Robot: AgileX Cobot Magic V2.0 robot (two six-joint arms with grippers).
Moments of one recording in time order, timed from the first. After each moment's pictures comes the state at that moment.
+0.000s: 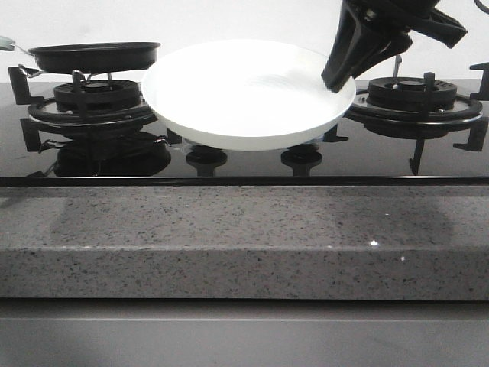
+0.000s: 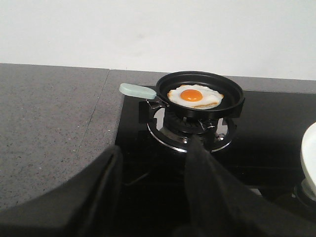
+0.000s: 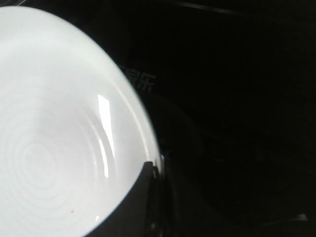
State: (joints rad) left arm -0.04 0.43 -0.65 -0.06 0.49 -0.02; right arm 0.28 1.60 -1.32 0.42 0.78 -0.12
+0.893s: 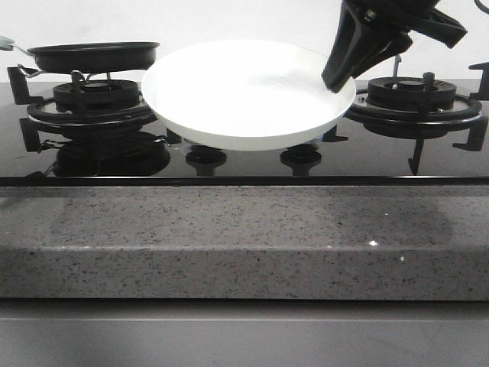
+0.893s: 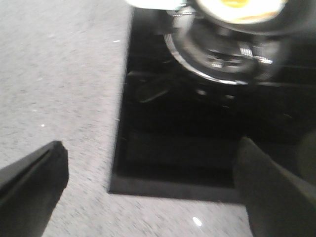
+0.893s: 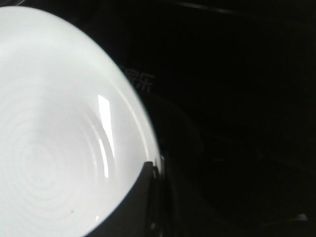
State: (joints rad) left arm 0.08 1.07 -1.10 -0.11 0.88 0.04; right arm 0.28 1.60 -1.32 0.42 0.78 -0.12
